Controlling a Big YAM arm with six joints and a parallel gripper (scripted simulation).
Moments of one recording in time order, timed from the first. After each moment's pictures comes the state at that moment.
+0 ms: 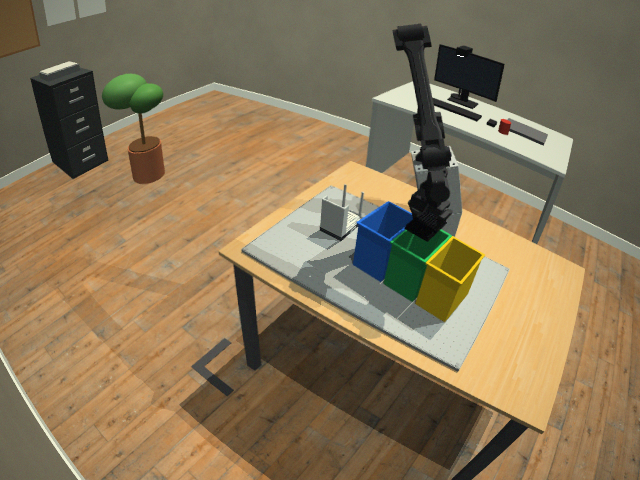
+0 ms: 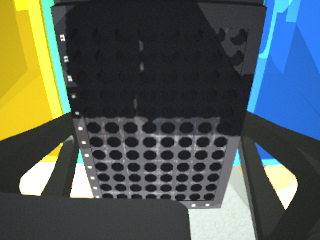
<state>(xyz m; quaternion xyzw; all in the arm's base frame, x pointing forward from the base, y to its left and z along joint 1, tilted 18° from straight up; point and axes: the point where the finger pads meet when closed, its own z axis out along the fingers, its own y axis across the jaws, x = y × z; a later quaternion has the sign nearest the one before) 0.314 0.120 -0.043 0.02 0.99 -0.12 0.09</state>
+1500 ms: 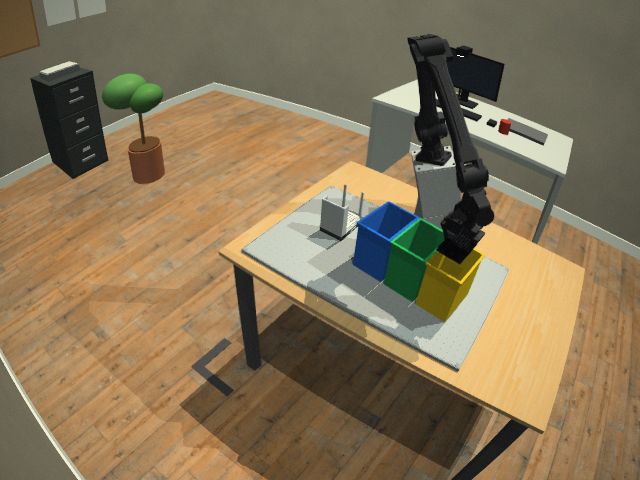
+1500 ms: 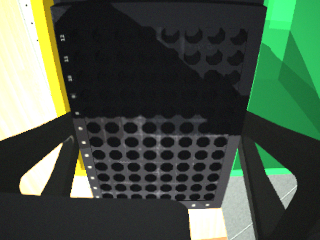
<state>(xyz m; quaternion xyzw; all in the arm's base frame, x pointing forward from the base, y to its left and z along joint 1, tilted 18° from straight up) 0.337 0.242 -0.071 0.03 0.99 -0.12 0.09</state>
